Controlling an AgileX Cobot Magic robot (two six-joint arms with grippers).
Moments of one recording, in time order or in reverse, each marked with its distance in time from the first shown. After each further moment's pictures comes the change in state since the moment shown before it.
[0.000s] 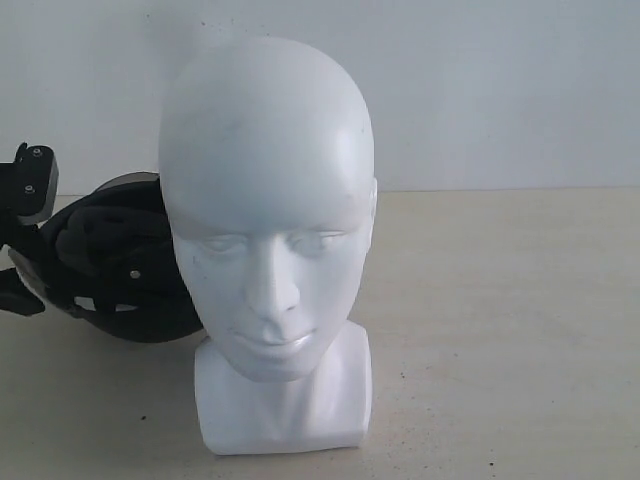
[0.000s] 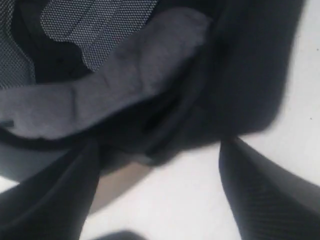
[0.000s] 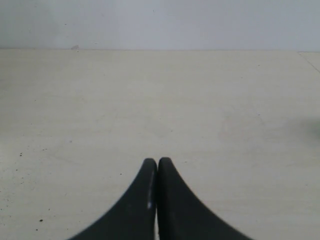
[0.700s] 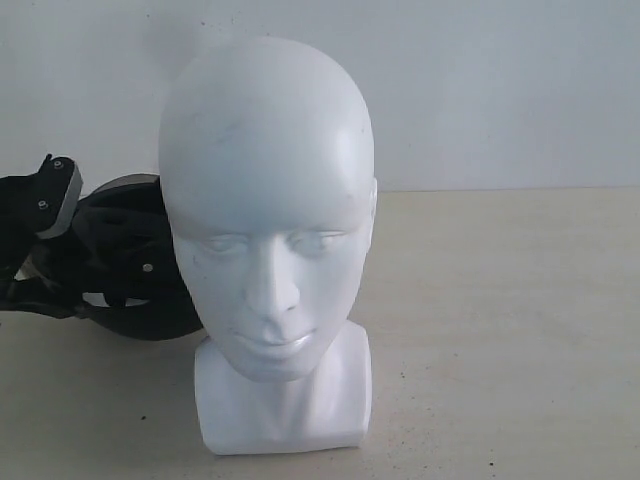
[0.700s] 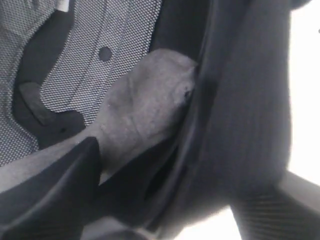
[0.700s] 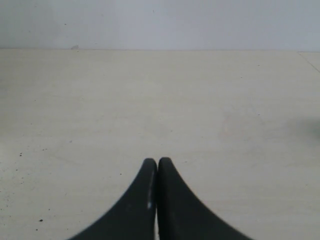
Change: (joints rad) left arm 0.000 0.059 0.000 -0.198 -0.008 0.309; right arm 0.000 0.000 0.000 0.000 0.000 0.000
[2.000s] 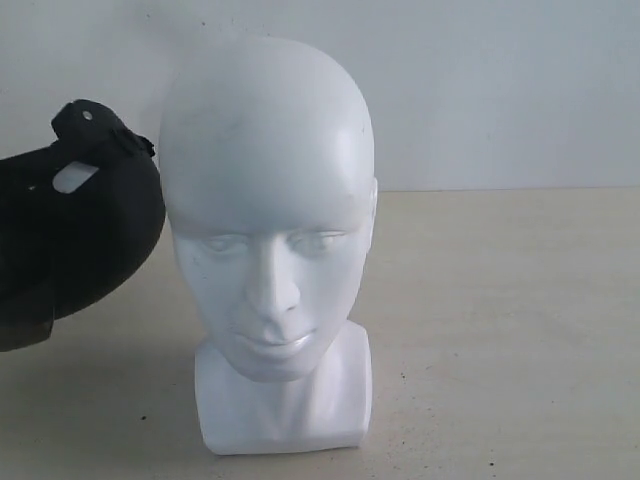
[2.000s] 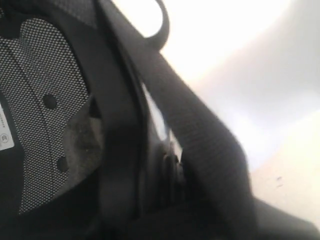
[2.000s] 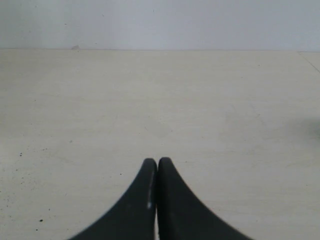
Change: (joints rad) left arm 0.123 -0.180 0.005 -0.346 0.322 -0.639; right arm 0.000 0.000 0.000 0.000 0.000 0.000
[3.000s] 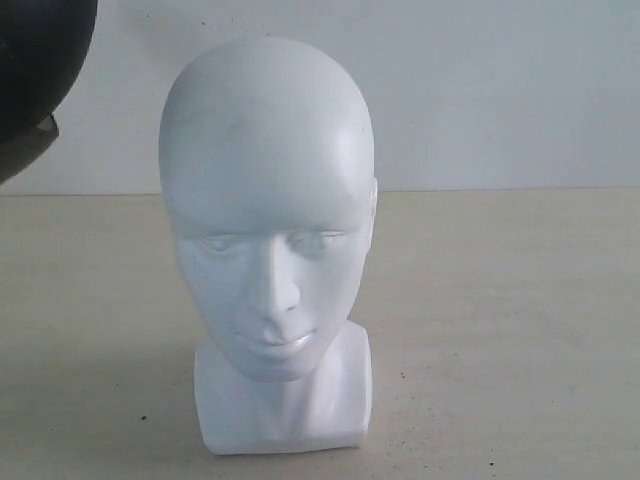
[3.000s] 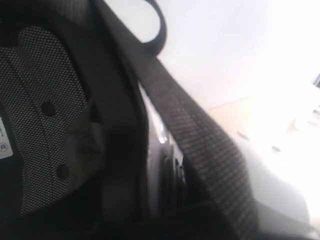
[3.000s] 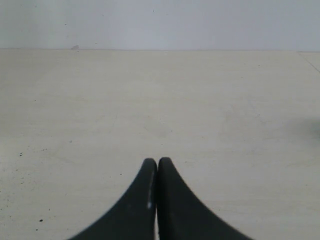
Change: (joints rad) left arm 0.133 -0.477 0.039 -0.515 0.023 -0.140; right arm 0.000 0.000 0.000 0.000 0.000 0.000
